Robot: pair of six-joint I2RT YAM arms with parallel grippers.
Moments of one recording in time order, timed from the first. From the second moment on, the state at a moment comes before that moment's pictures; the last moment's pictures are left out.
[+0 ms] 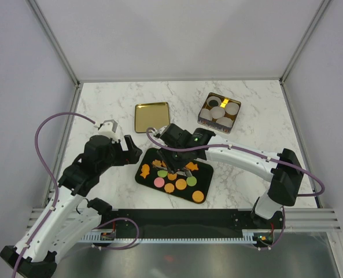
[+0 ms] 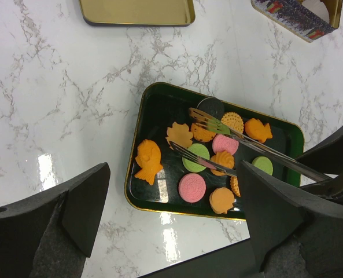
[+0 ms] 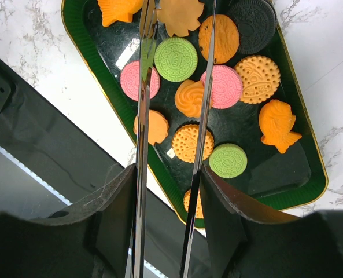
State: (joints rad) left arm -0.48 0.66 0.78 -0.66 -0.08 -0.48; right arm 1.04 1.64 1.42 -0.85 -0.03 0.35
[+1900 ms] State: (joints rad) left arm -0.48 0.65 0.78 -0.67 -0.08 -0.48; right arm 1.06 1.70 1.44 -0.85 -0.02 0.35
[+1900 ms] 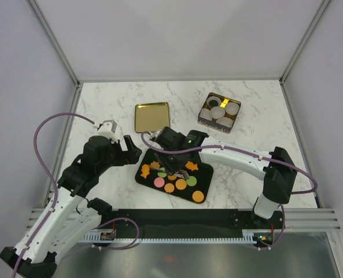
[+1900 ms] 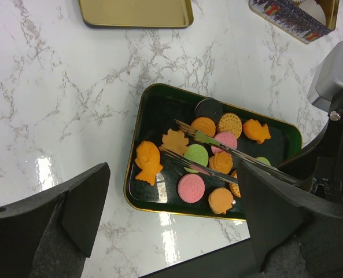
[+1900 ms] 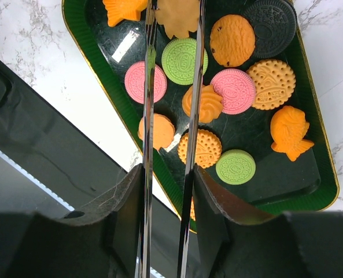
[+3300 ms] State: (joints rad) left arm -0.48 0.63 0.78 -0.68 -0.07 -0.48; right arm 0.19 1.64 1.58 -0.76 -0.08 0.38
